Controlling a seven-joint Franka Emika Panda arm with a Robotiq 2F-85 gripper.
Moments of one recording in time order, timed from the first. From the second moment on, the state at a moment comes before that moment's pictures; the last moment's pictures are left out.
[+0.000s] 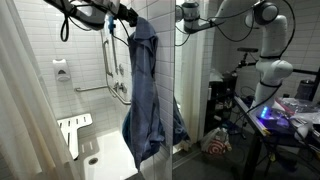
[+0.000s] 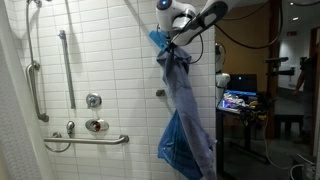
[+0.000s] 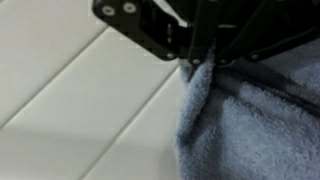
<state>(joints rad) -0.08 0.16 0.00 -1.49 -1.20 2.42 2.25</state>
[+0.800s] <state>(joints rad) -0.04 0.26 -0.01 -1.39 -1.12 2.30 2.16</state>
